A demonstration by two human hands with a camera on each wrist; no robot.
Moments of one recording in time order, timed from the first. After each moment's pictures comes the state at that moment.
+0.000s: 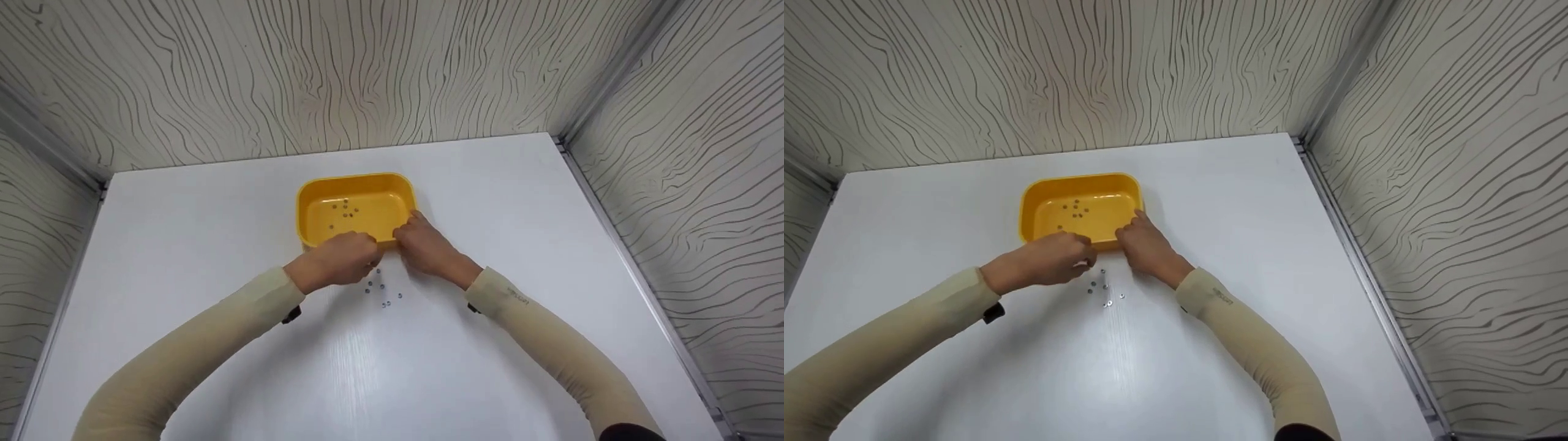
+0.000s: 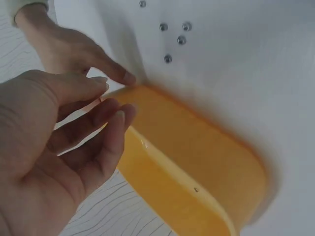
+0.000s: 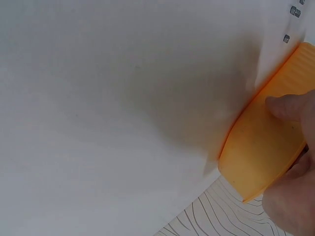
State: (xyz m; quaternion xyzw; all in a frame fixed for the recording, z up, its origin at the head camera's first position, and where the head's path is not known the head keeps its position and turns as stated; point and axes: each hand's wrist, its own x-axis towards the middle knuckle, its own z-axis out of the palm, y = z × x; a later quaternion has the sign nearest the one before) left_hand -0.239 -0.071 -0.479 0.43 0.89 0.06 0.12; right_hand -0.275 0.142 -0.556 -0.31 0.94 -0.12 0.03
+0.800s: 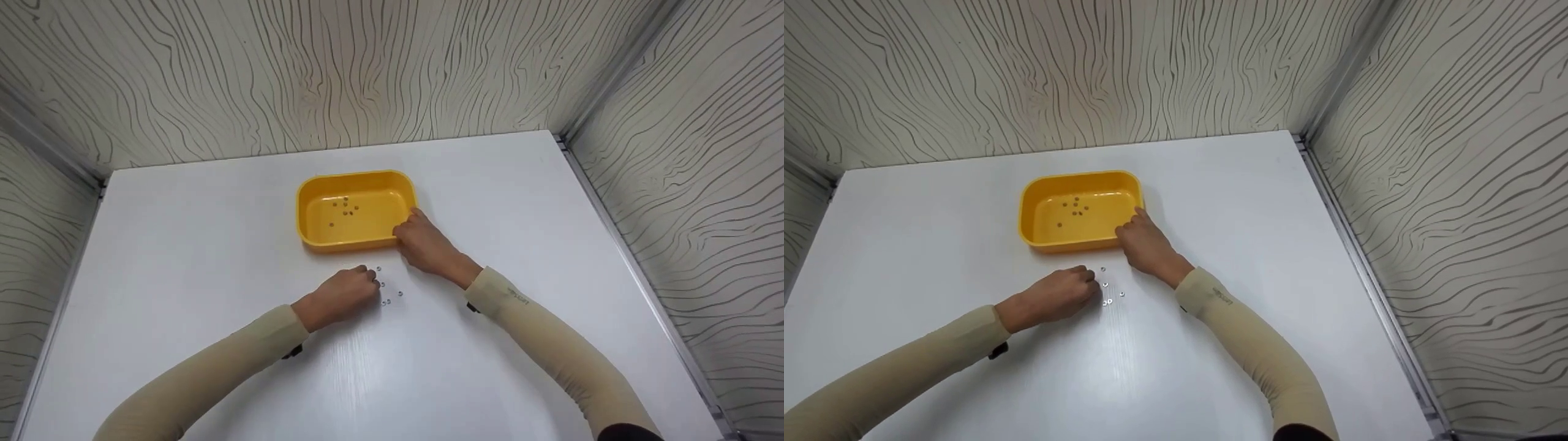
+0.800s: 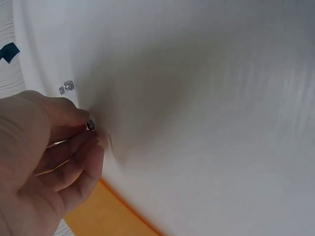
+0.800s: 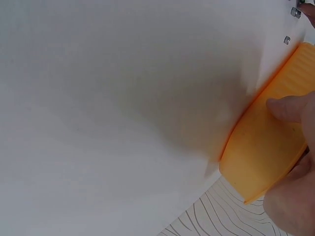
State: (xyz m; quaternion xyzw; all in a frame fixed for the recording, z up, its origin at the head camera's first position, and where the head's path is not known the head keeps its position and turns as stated) left_hand -0.200 -0.076 -0.560 0.48 0.88 -0.04 -0.03; right_hand -0.274 0.143 -0.558 -0.32 0.94 -0.12 0.01
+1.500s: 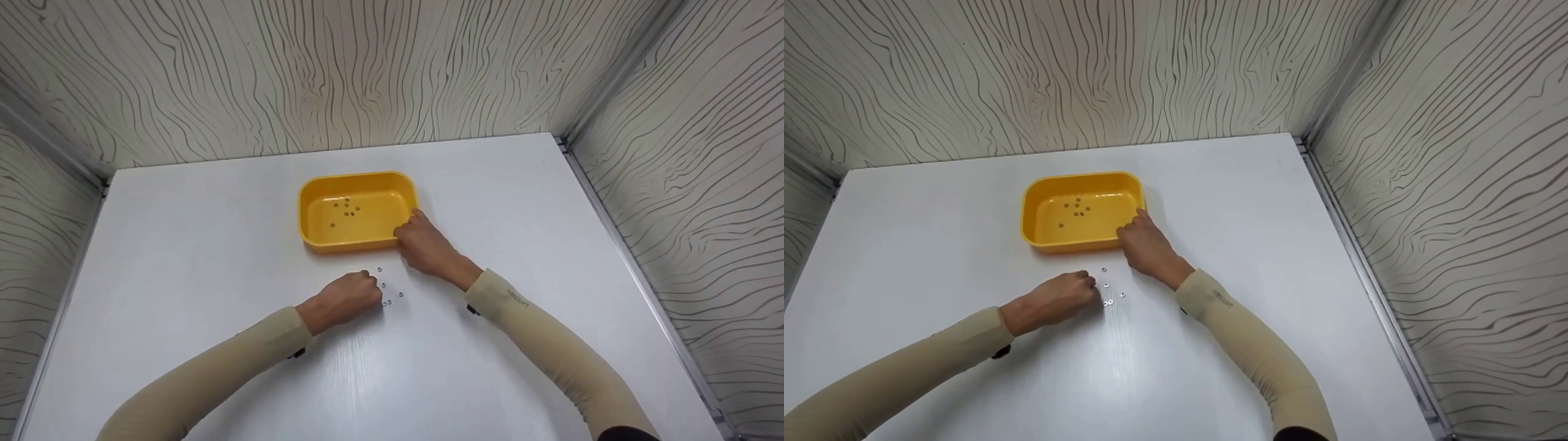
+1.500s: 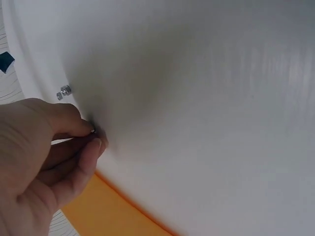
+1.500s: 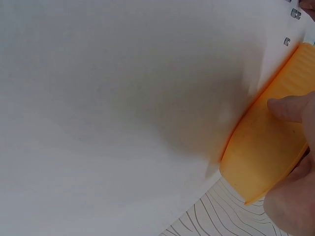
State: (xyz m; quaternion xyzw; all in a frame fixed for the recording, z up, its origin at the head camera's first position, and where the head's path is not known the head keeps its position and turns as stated) left_hand -0.194 -0.071 -0.558 0.50 0.86 -0.11 -0.05; right_hand -0.273 0.142 -0.560 -0.31 0.94 -0.12 0.02
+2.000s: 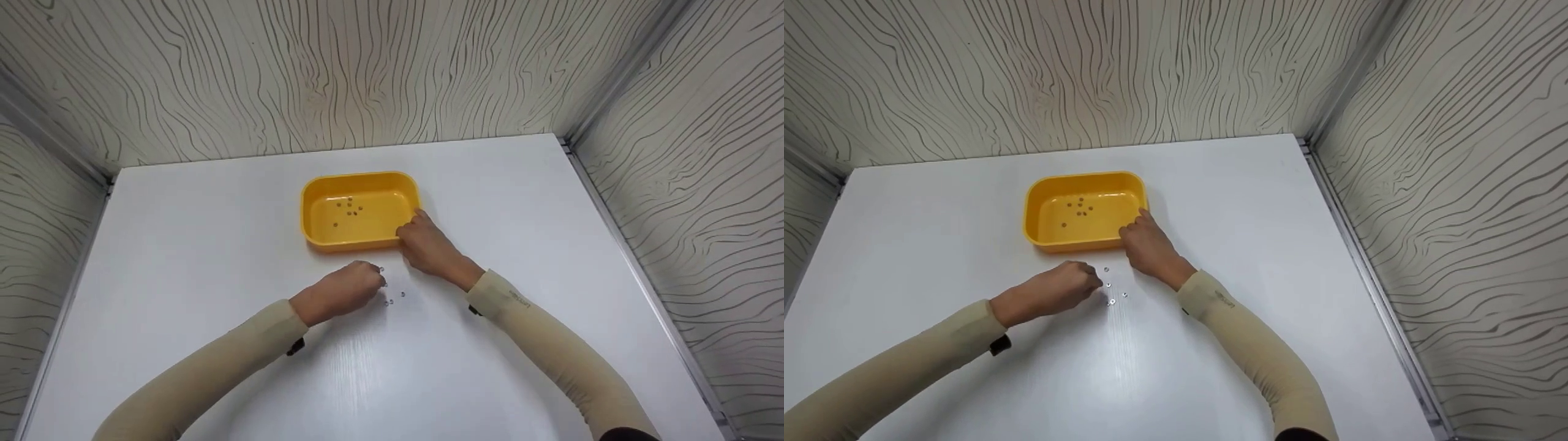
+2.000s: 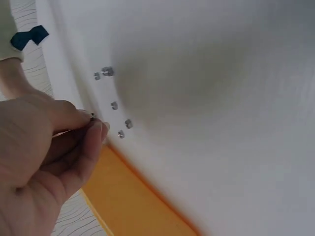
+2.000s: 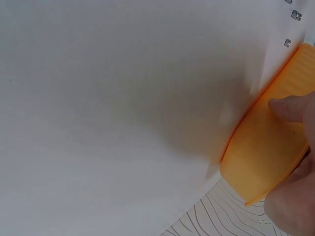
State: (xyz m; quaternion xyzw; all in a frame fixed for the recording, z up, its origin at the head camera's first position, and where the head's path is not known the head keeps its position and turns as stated) left_hand -0.203 -0.074 -0.525 0.47 0.88 0.09 0.05; right_hand -0.273 0.143 -0.560 -0.31 0.94 -0.12 0.02
